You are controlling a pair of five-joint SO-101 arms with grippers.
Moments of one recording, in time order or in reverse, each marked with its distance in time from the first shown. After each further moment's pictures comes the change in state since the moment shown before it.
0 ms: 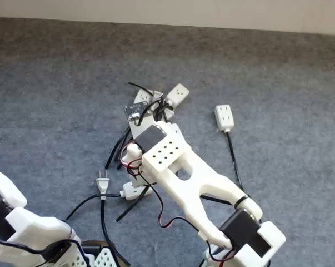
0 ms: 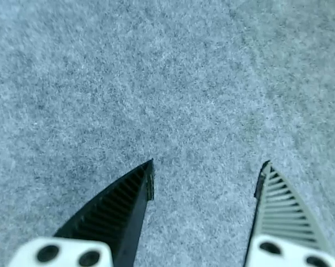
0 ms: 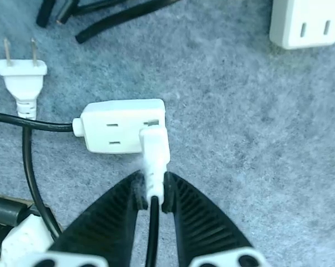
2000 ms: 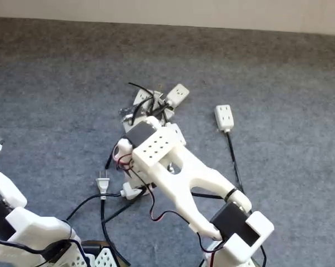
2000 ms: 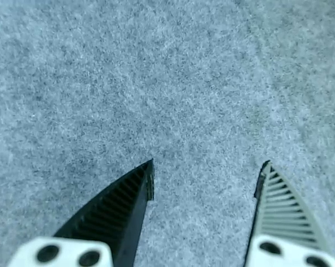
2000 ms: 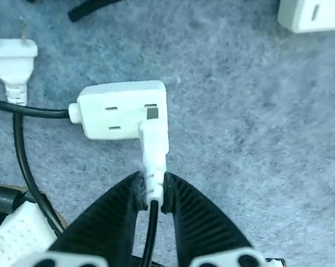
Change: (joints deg) left arm 0.0 0.0 1.6 -0.4 0.0; right arm -0.6 5.4 -7.4 6.5 0.0
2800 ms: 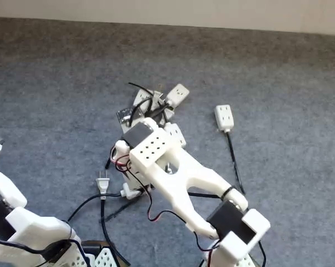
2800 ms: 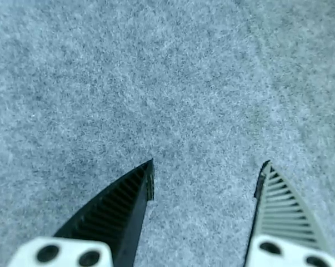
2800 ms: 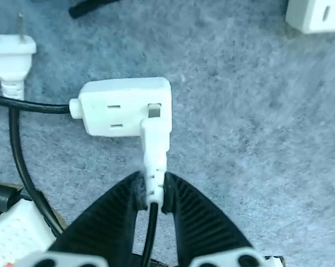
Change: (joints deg) left arm 0.0 0.0 0.0 0.0 0.0; right arm -1.3 3.4 -0.2 -0.2 0.0
